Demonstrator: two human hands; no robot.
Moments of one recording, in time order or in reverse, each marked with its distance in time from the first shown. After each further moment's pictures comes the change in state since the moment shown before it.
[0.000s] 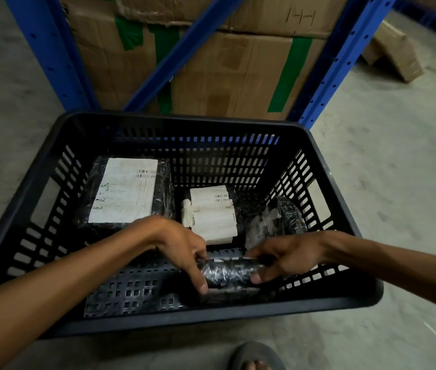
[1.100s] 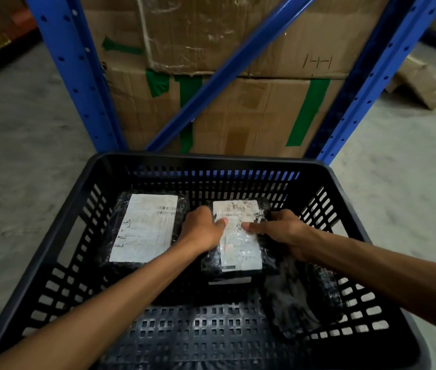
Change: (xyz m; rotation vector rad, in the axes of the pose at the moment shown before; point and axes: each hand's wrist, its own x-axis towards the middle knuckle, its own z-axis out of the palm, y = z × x) left_hand 0.018 0.001 -0.045 -0.587 1.134 -0.290; right_hand 0.052 -0.043 -0.067 0.779 0.762 0.148
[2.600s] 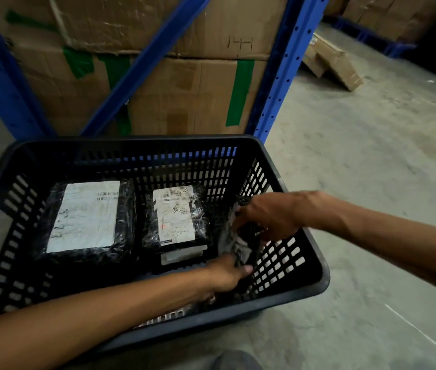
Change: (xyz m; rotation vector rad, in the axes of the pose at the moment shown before) left_hand -0.075 0.013 0.126 -0.042 -0.614 0.150; right_hand -0.076 0.007 -0.080 -1.679 -0.337 -0.675
